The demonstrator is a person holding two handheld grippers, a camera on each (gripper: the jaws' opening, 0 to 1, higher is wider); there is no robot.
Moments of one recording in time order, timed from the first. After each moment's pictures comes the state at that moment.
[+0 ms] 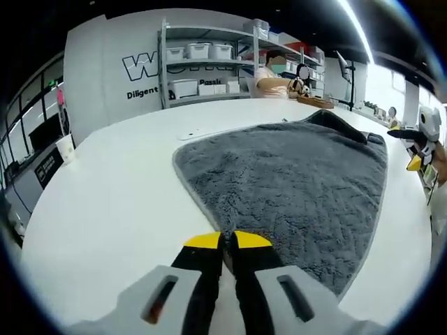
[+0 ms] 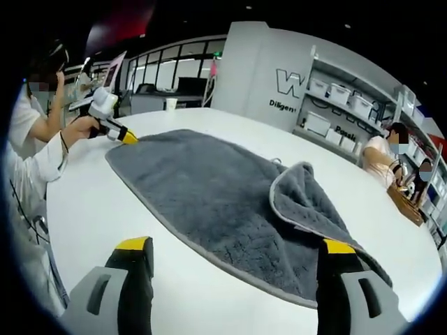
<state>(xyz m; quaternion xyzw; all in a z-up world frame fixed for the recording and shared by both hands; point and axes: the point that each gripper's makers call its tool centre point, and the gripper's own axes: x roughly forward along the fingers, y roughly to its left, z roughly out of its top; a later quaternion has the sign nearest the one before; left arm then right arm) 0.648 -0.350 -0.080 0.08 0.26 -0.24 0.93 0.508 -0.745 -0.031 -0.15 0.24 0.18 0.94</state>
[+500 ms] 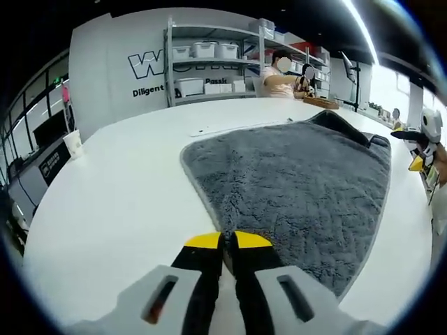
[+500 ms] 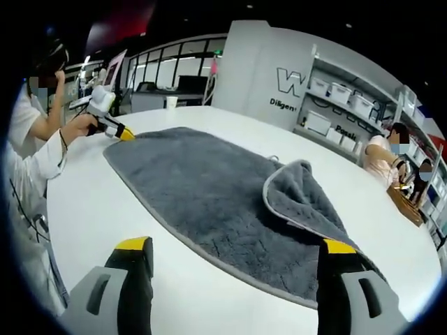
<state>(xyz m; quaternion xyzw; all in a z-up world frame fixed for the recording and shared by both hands) 0.643 -0.329 -0.079 0.07 0.27 -0.22 0.93 0.506 -0.745 -0.033 -0.16 0.24 0.19 0.94</state>
